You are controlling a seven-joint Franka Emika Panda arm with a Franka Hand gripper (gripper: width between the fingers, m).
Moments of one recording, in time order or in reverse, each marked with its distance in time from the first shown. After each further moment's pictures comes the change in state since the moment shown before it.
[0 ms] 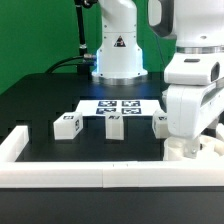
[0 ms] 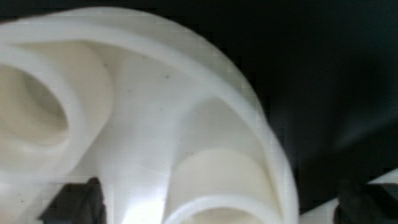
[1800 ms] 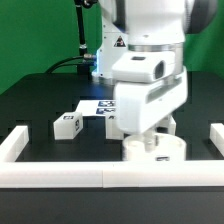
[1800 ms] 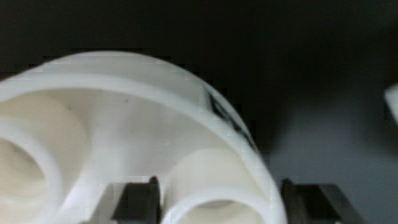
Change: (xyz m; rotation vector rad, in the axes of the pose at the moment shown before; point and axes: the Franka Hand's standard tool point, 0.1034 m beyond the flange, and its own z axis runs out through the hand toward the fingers) arm -0.061 0.022 -0.006 -0.005 -0.007 -0.030
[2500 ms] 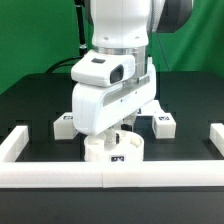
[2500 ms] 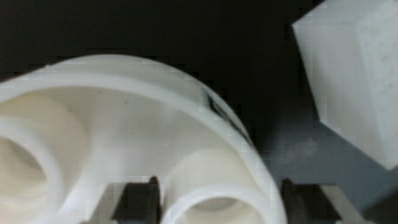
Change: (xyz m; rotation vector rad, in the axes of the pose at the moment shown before) arm -0.074 0.024 -0.004 0.064 -0.102 0.060
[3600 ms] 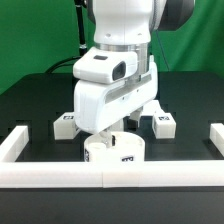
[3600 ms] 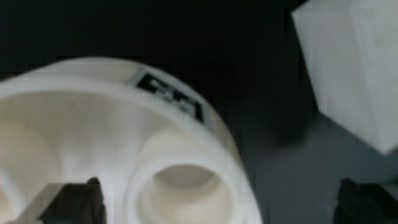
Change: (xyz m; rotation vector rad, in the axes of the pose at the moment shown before) arm 0.000 0.000 -0.001 -0.001 0.001 0.000
